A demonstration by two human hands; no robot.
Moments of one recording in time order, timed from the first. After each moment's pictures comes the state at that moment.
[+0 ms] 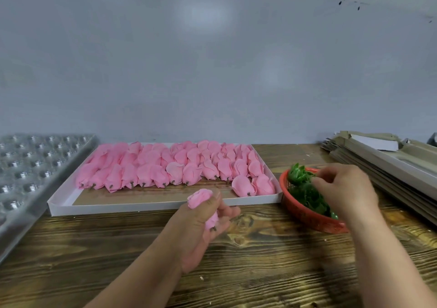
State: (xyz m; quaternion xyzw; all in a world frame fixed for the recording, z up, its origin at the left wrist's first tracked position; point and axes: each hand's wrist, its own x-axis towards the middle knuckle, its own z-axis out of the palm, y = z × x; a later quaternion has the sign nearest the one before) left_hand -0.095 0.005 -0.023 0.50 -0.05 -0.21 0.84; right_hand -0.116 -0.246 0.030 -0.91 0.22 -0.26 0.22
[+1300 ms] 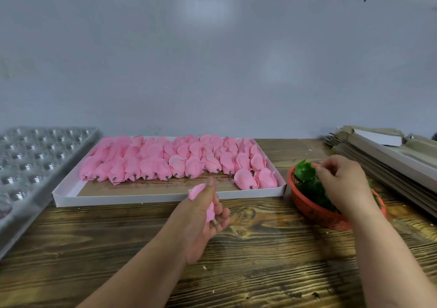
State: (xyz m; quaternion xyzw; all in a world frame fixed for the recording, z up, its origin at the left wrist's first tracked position) left_hand -0.100 -0.001 -0.015 0.51 0.05 -0.19 0.84; right_hand -0.103 -0.255 0.017 -0.89 0.17 -0.29 0.31
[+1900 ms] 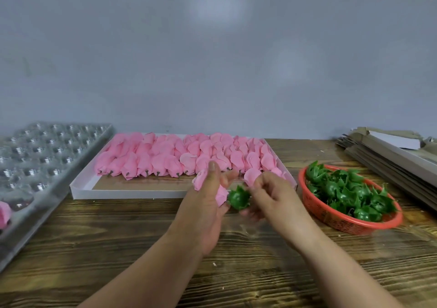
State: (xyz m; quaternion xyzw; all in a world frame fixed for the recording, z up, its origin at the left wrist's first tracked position) left_hand -0.099 -0.001 -0.014 0.46 -0.05 -0.11 0.88; right_hand -0.112 -0.140 -0.006 -0.83 -0.03 -0.11 0.54
